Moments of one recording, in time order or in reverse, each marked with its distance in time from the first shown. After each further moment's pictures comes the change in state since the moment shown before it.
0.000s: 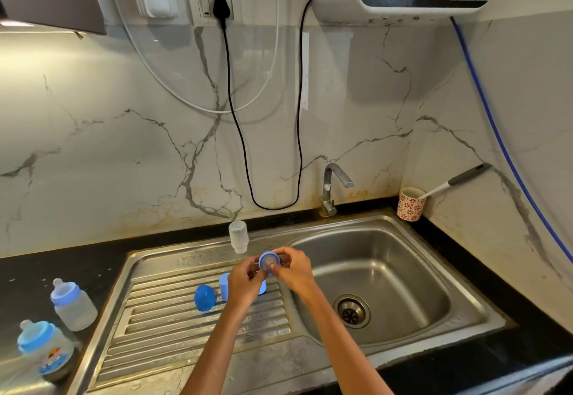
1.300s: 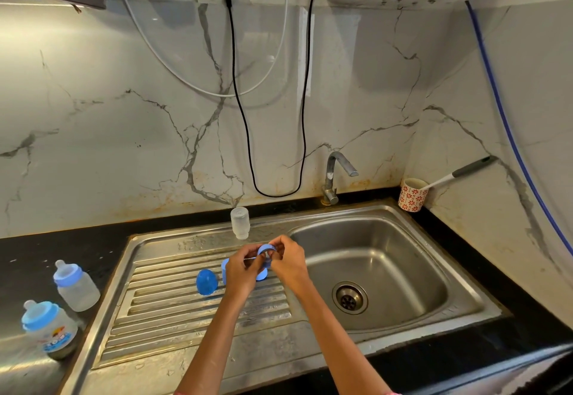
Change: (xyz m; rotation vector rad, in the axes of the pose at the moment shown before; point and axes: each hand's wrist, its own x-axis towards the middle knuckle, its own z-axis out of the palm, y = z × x) left_hand -0.007 -0.004 -0.009 -0.109 0.038 -0.001; right_hand -0.008 -0.011 0.018 -0.071 0.021 0.034
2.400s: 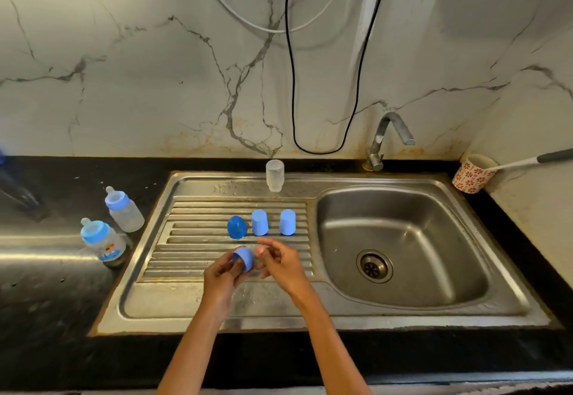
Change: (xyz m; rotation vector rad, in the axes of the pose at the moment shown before) left_hand -0.074 -0.049 -0.061 -0.558 0.217 -0.449; right_hand -0.054 0.026 0.058 0.368 -0.408 0.070
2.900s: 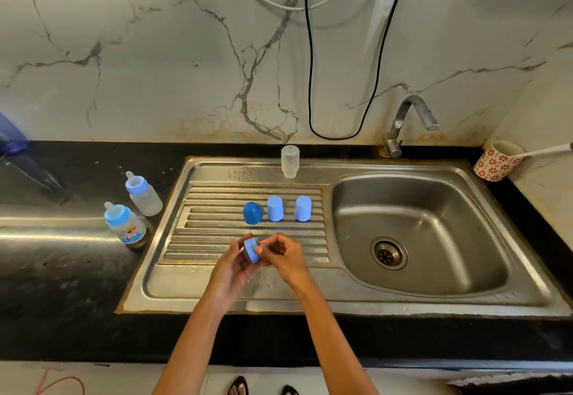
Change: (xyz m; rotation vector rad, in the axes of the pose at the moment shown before) left_hand -0.013 0.014 -0.025 -0.217 -0.130 -0.193; right_hand -0.009 0.004 0.028 0.135 -0.002 0.064
